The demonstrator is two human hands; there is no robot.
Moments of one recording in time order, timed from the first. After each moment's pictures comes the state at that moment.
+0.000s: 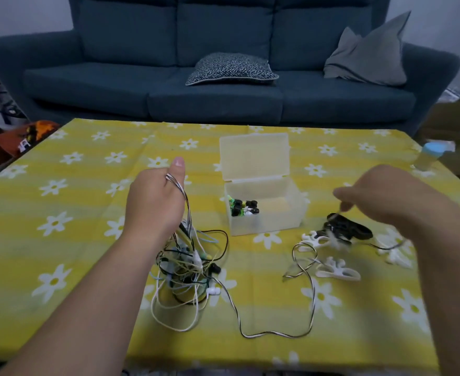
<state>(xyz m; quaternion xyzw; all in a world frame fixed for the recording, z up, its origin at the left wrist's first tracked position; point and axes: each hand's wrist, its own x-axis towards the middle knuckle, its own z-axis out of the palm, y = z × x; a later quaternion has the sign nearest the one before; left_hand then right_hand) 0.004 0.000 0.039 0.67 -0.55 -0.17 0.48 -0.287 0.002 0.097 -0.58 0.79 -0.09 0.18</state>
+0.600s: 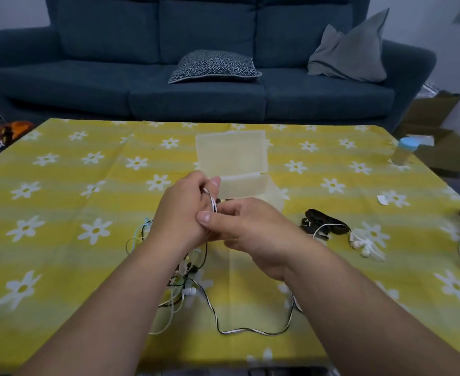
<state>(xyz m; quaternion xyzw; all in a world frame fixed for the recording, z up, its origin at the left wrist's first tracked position) -0.065 -0.005 0.028 0.63 -0.65 -0.19 0.38 -0.194 0.031 0.048 -0.56 0.47 -0.29 0.62</state>
